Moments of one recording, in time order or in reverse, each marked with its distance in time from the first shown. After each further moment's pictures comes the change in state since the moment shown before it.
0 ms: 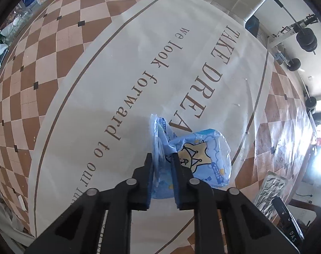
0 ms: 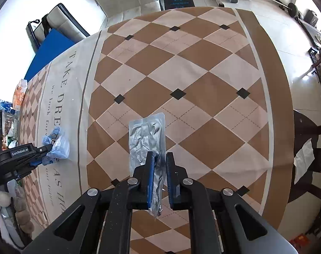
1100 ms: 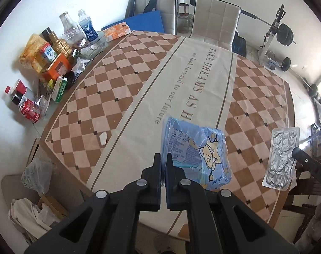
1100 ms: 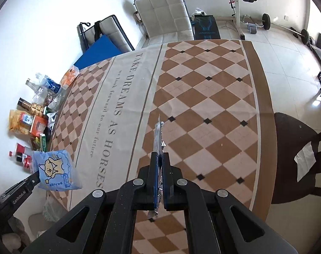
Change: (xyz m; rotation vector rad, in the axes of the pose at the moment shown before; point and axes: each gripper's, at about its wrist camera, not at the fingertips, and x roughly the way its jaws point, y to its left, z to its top) left arm -0.184 0.092 -0.270 0.134 -0.347 0.159; right arm -0.166 0.040 -0.194 -0.141 -0.208 0.145
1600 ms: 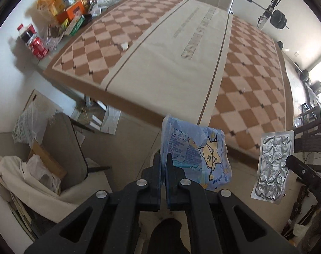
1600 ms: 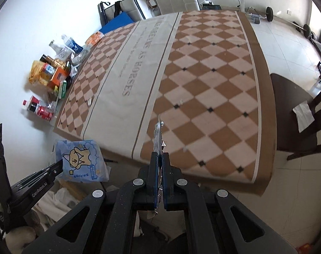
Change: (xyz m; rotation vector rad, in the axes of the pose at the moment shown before) left arm -0.006 0.073 -0.211 -0.019 0.165 -0.083; right arm -0.073 0.036 -0.253 -0.044 0.116 0.014
